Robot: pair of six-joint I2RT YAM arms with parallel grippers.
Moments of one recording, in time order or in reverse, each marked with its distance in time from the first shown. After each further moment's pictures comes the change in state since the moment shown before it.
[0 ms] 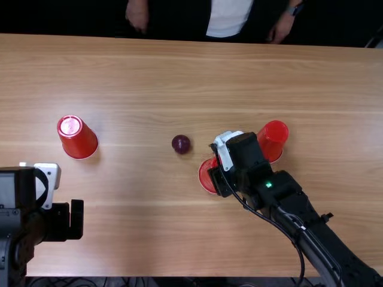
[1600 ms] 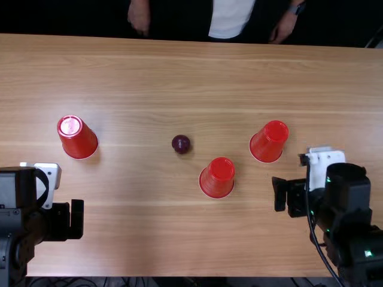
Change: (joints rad) left arm 0.000 -0.002 -0.007 0.009 -0.002 -0.001; right arm -0.369 -0.519 0.049 -0.379 0.016 -0.008
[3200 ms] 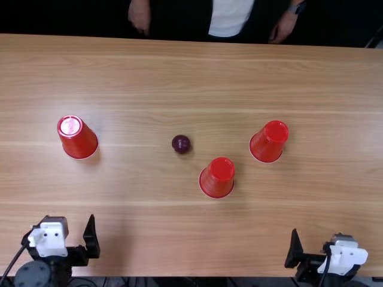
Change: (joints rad) left arm 0.000 -1.010 -0.982 0.724 0.068 -0.100; right arm -0.225 -0.966 -0.557 -0.006 -0.001 0.003
